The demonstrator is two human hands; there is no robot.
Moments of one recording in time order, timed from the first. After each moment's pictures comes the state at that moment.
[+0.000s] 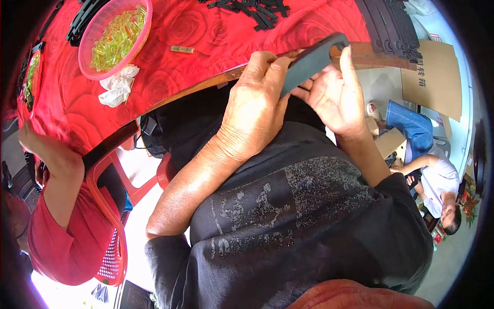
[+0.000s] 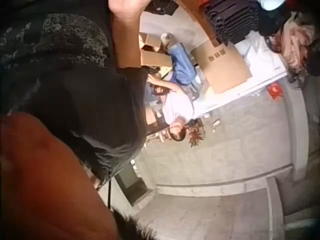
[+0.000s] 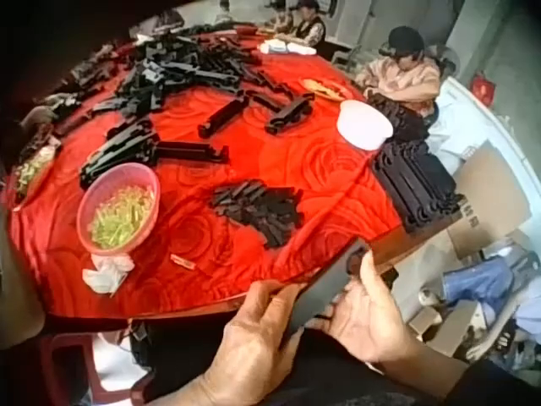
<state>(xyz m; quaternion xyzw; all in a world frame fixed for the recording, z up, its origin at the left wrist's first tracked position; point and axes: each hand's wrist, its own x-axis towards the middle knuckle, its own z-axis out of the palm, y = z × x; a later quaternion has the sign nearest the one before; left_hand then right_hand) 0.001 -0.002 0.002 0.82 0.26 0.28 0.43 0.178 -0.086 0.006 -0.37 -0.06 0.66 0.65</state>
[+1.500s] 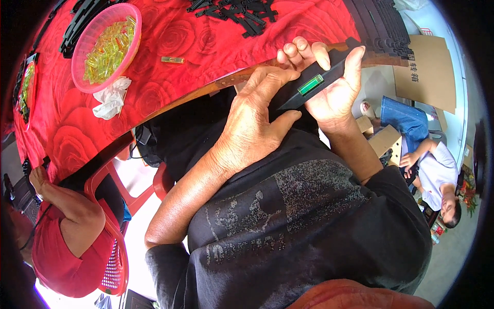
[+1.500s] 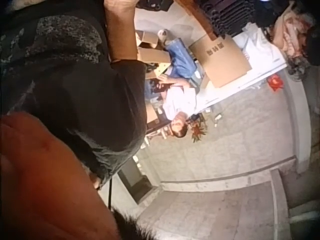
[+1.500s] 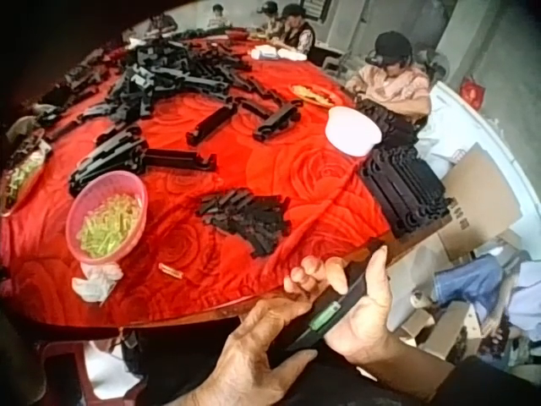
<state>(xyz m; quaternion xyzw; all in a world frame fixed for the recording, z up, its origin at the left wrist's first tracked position) 0.004 -0.004 -0.002 0.70 0.21 0.29 0.62 0.181 -0.058 -0.009 -0.25 -0.16 0.60 0.74</state>
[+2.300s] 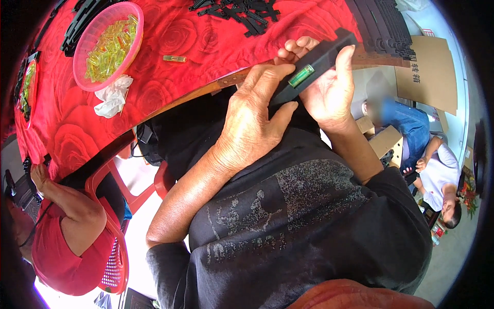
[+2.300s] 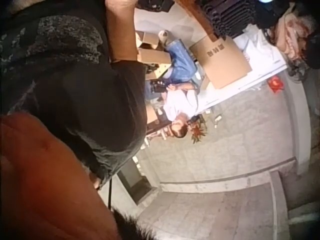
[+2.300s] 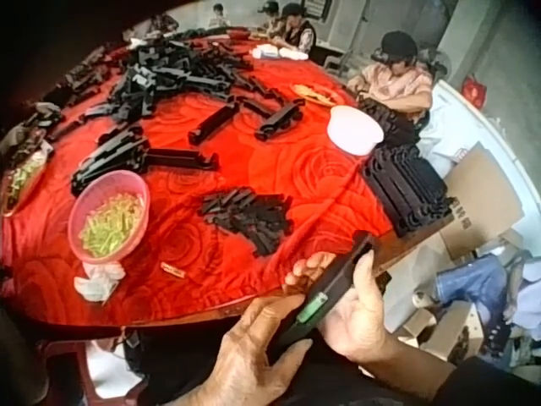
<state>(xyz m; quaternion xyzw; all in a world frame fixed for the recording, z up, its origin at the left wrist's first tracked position) 0.005 -0.003 -0.005 0.74 0.24 0.32 0.54 0.176 -0.059 -0.014 -0.33 -0.21 0.57 0.72</state>
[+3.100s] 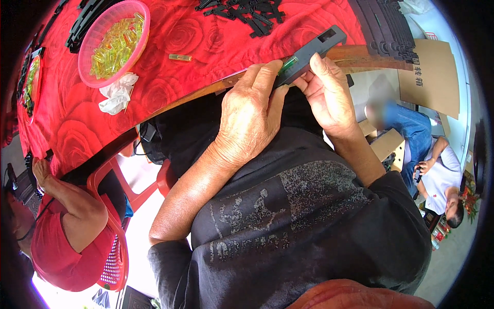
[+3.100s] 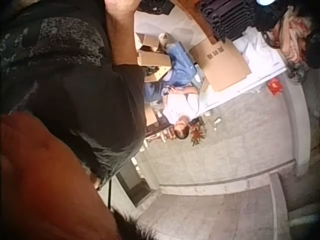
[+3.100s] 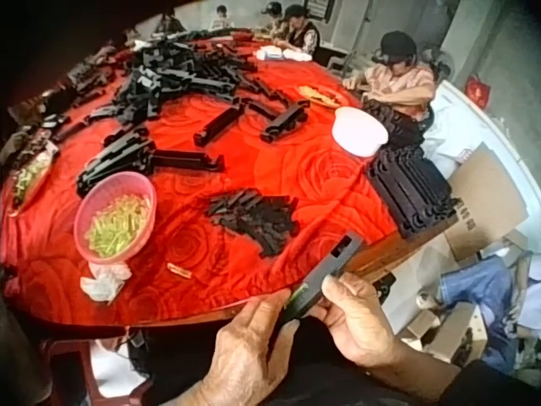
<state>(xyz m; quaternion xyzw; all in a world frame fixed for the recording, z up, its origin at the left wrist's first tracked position) 0.002 0.000 -0.008 0.80 0.28 0.32 0.42 0.171 -0.071 -0.011 -0.46 -0.17 0.52 0.69</state>
